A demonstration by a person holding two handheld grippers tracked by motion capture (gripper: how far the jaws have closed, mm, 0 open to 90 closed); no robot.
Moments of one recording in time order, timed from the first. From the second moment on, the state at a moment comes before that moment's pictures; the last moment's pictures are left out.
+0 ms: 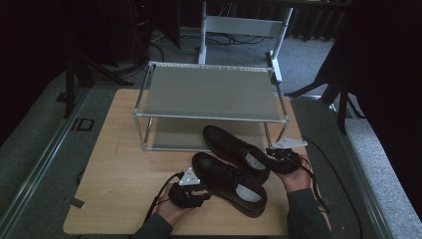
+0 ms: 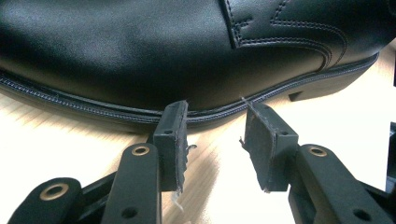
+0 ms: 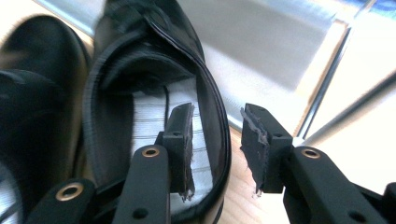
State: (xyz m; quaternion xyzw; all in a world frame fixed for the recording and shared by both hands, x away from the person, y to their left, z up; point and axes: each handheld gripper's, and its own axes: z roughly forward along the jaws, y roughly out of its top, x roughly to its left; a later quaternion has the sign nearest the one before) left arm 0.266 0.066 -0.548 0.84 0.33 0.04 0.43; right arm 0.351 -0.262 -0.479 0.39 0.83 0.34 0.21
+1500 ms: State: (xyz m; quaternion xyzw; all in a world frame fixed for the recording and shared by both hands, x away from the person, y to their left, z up) left arm 0.269 0.052 -0.550 0.84 0.31 0.02 0.44; right arm 0.331 -0.297 -0.486 0.45 0.81 0.36 0.10
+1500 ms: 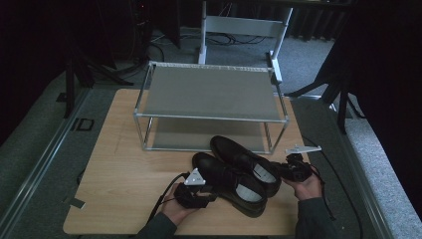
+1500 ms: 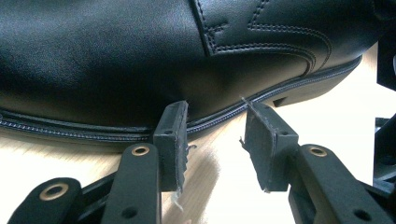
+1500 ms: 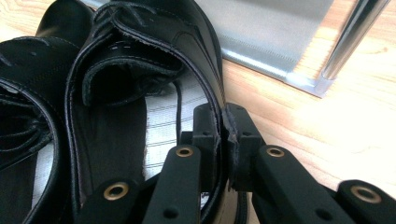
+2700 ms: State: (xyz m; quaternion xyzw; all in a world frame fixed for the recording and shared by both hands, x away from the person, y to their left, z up) left arm 0.269 0.051 -0.551 0.84 0.30 0.02 0.44; right arm 0.309 -0.297 -0.463 0.42 0.81 0.39 0.14
